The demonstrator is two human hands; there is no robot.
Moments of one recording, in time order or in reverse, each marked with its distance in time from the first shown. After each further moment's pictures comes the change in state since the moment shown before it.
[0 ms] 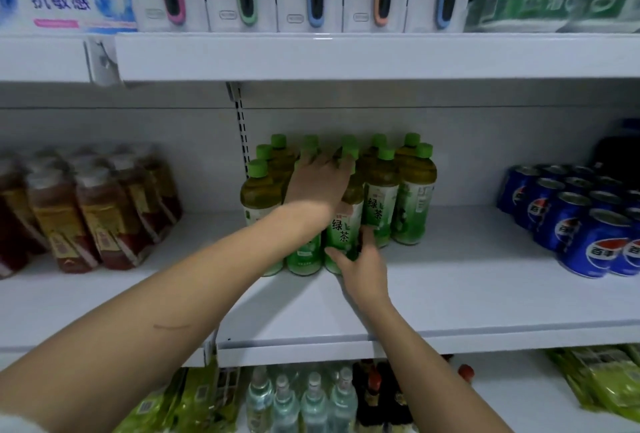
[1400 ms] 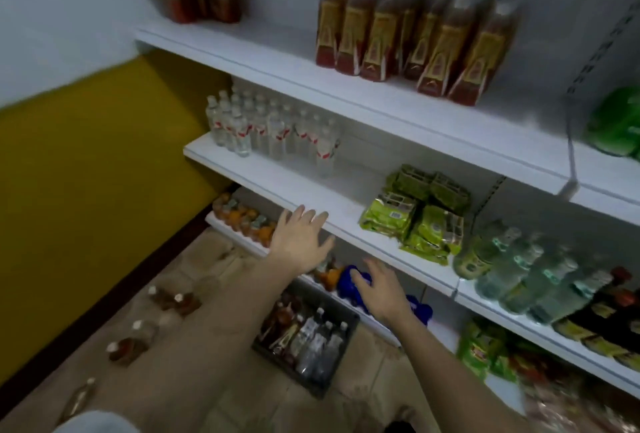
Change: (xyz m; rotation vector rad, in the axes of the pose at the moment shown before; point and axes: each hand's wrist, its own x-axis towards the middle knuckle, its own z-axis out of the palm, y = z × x) left_hand -0.616 -0.252 0.131 -0.328 -0.462 -0.646; right_hand -0.442 -0.026 0.303 -0.527 -0.952 -0.077
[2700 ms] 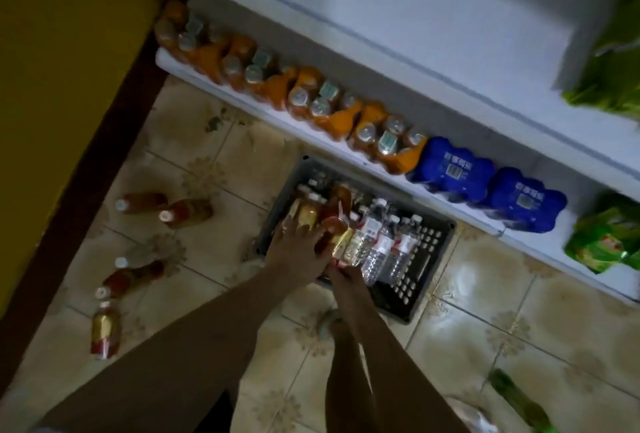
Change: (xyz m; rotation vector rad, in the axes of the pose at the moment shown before) left_hand 0.097 -0.282 0.409 -0.243 -0.770 -0.159; right_hand 0.207 0.011 0.427 0.825 -0.301 0.999
